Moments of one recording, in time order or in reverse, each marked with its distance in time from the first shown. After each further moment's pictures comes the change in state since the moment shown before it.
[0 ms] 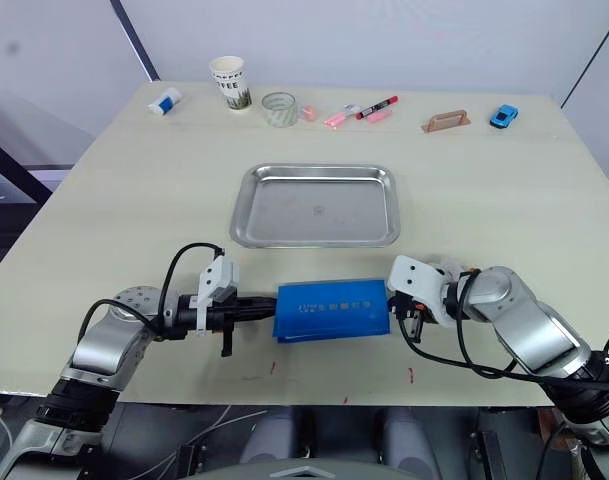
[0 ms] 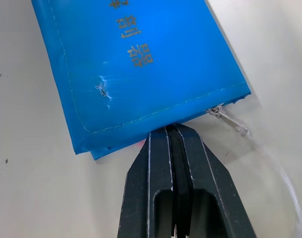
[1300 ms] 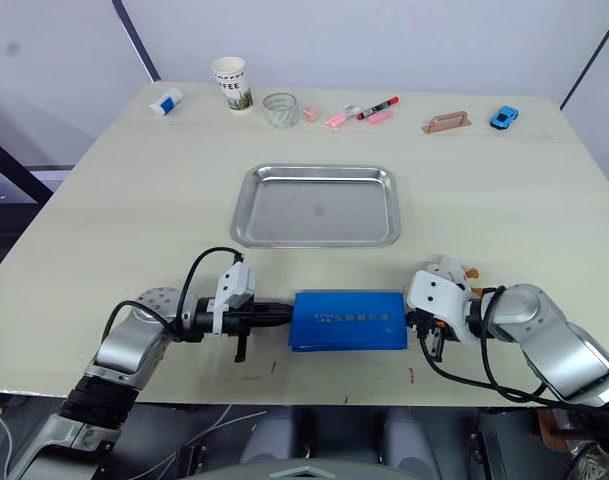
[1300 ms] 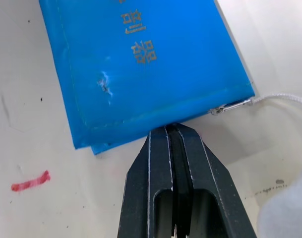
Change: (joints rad) left arm -0.001 -0.054 -0.042 0.042 -0.023 -0.065 -0.055; right arm 0.183 -0.108 -0.116 -0.087 0.025 -0.054 -0.003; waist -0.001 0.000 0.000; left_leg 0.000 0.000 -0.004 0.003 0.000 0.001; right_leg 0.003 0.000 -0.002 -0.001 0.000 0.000
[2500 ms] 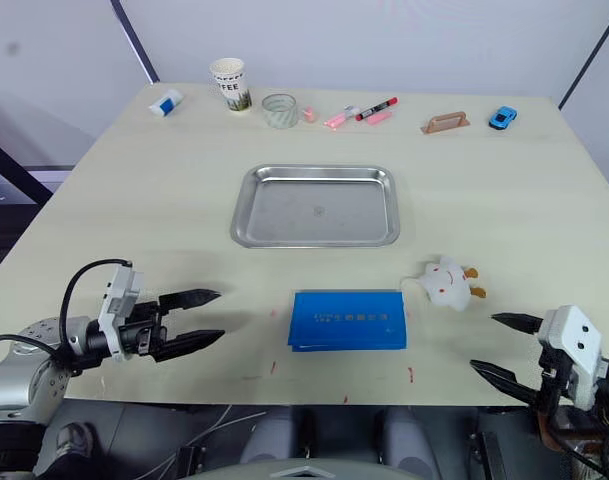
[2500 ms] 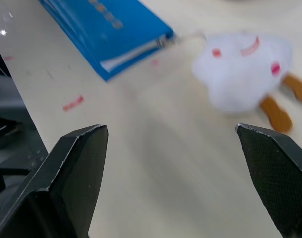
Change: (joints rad) left arm 0.239 0.155 0.362 -0.034 -0.232 0.030 -0.111; right arm 0.626 0.133 -0.678 0.023 0.261 -0.489 0.179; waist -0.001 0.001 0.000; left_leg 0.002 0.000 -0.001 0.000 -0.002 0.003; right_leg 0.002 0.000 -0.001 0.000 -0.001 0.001
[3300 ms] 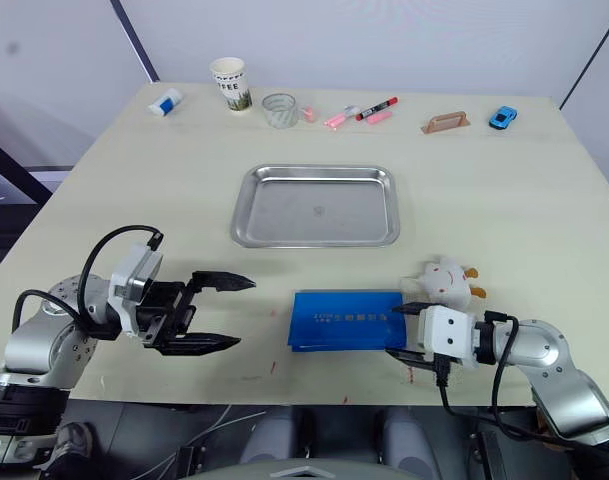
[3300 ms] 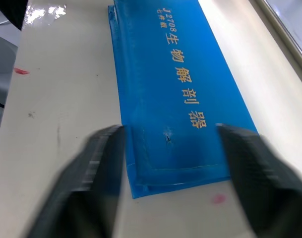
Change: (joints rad) left arm -0.180 0.023 -0.122 -0.087 -0.088 -0.006 -0.185; right arm -0.397 0.056 0.538 0.135 -0.352 -0.235 -0.081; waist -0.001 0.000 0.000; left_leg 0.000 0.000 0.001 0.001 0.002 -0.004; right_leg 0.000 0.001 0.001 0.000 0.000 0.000
